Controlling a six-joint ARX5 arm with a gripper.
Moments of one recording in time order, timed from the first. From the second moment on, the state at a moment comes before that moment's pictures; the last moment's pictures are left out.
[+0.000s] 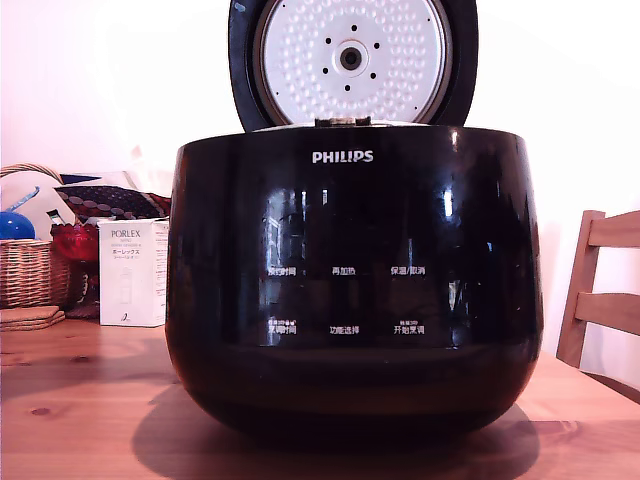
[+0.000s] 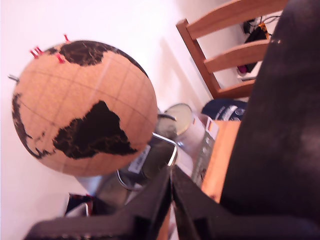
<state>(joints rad) -0.52 1.73 1.94 -0.66 0.27 0.74</state>
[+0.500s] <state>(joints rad) -0.58 1.70 1.94 -0.89 0.30 0.66</state>
